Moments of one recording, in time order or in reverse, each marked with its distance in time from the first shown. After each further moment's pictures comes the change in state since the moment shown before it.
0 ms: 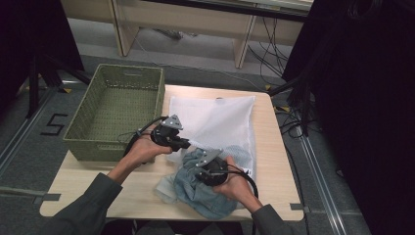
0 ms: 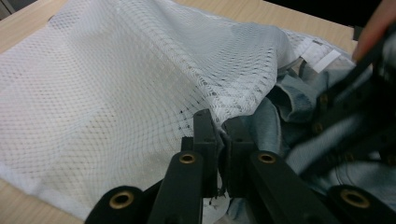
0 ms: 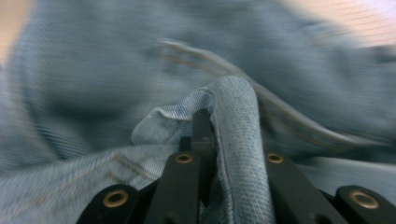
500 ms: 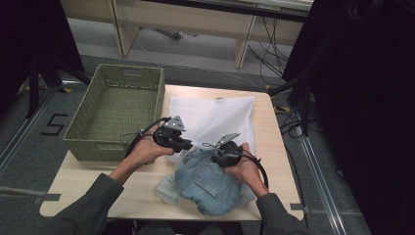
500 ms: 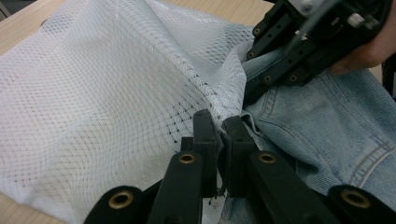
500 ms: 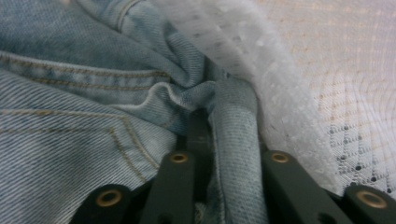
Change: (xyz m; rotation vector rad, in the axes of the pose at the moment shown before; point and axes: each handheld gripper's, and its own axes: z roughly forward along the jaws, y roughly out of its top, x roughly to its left) left arm -0.004 0.002 0.003 0.000 0.001 0.020; right arm -0.066 -0.014 0.000 0.015 -0.138 0.181
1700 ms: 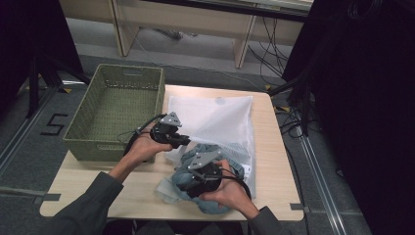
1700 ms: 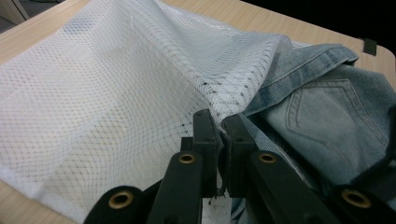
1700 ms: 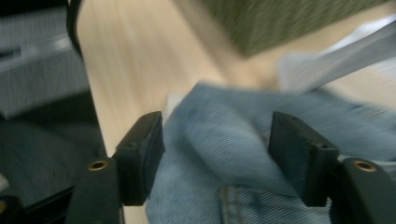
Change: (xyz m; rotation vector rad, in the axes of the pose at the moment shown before) left arm 0.011 -0.003 -0.002 -0.042 0.029 -0.046; right arm 0.106 0.018 -0.032 -0.183 0.252 -0.172
